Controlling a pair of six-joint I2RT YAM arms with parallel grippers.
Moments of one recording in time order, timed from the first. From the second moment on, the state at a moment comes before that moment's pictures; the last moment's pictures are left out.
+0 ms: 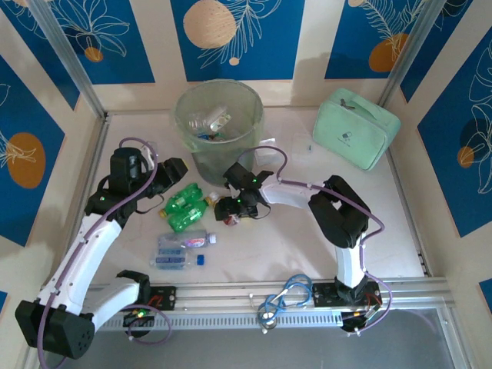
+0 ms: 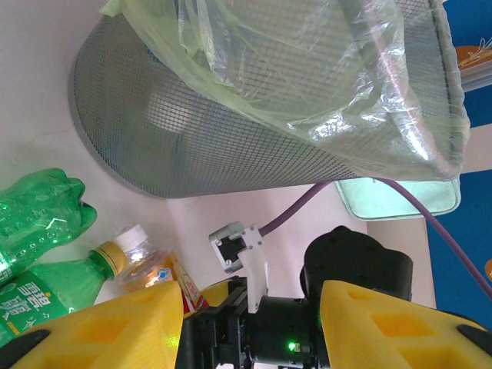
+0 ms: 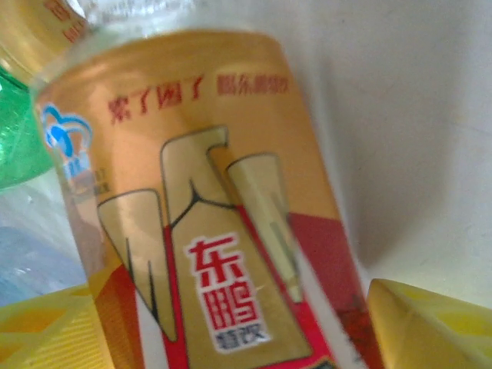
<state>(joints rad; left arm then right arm) -0.23 0.97 0.94 -0.52 0.38 -0.81 0.84 1.93 1.28 -0.56 -0.27 0.60</state>
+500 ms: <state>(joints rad) -0.23 0.97 0.95 -0.52 0.38 -0.80 0.90 1.83 1.28 -0.63 -0.16 0.58</state>
